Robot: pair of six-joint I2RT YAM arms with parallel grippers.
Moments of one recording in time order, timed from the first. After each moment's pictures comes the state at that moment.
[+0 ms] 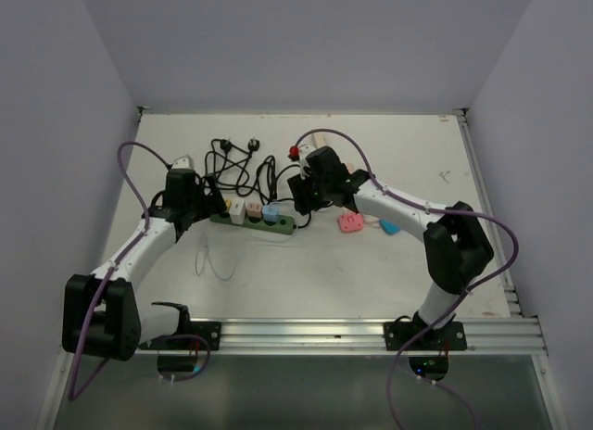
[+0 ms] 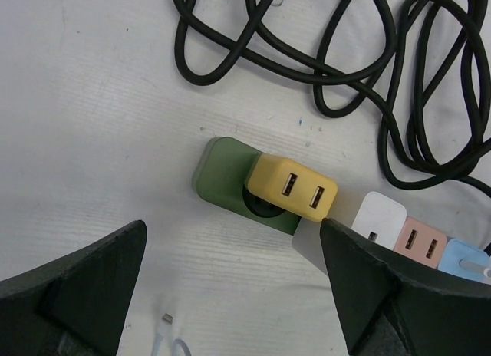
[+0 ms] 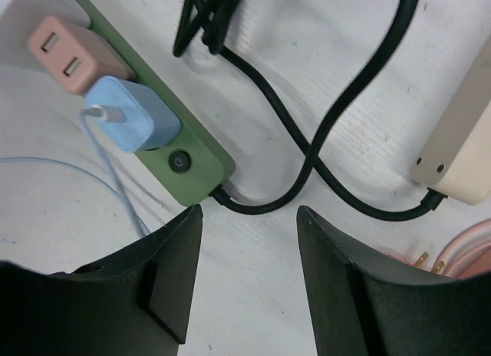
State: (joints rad) left arm -0.13 1.22 0.72 -0.28 -0.09 -0.47; right arm 0.67 1.74 1.26 -0.36 -0.06 0.16
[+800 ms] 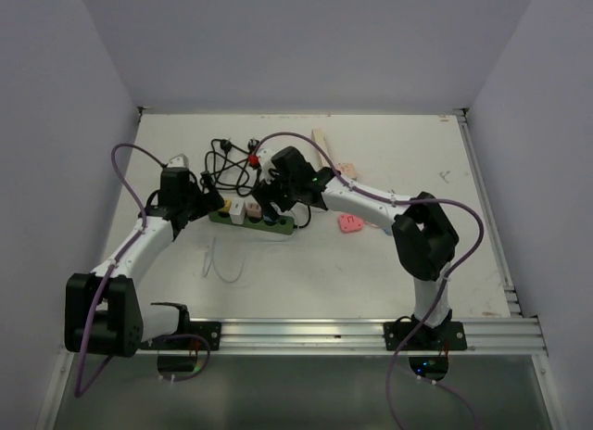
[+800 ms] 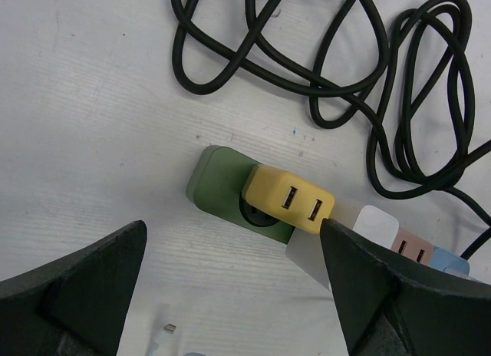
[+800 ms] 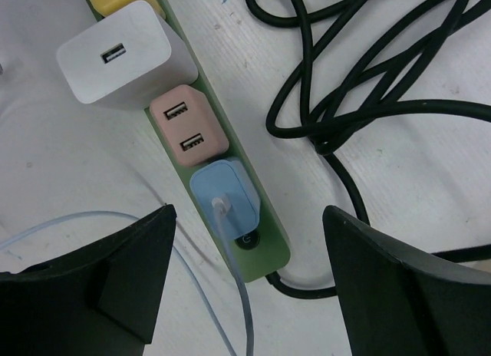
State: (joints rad) left arm -0.08 1.25 0.72 -0.25 -0.02 -0.49; right arm 0.81 1.92 1.50 -0.37 -0.08 -0.02
